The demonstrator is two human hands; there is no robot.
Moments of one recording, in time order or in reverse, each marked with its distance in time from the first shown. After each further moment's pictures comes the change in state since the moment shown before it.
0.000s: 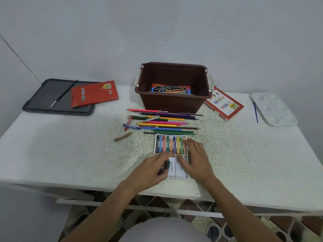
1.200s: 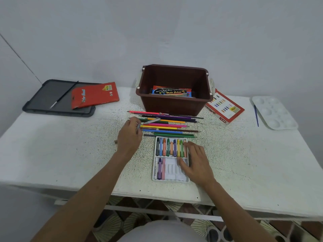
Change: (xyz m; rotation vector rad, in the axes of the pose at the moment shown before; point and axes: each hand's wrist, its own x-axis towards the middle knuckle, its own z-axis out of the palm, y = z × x) left_hand 0.063 -0.078 -0.050 0.156 0.564 -0.407; right_hand 0.001 -0.003 -0.003 0.009 -0.016 0.026
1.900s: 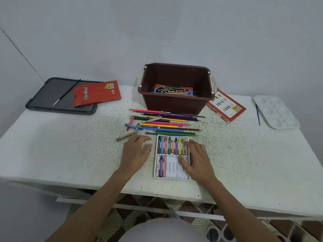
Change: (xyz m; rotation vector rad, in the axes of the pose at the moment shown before) left_hand -0.062 0.001 -0.001 -0.082 -0.158 0.044; right_hand -0.001 0.003 0.002 -0.031 -0.010 -0.013
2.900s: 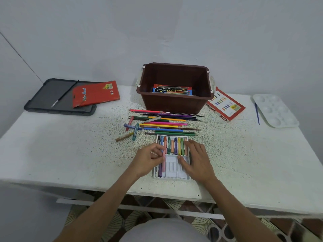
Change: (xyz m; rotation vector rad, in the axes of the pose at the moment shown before) left_hand -0.010 0.036 -0.001 -0.524 -0.390 -0.214; right_hand 0.001 0.001 0.001 -0.001 -0.006 0.004
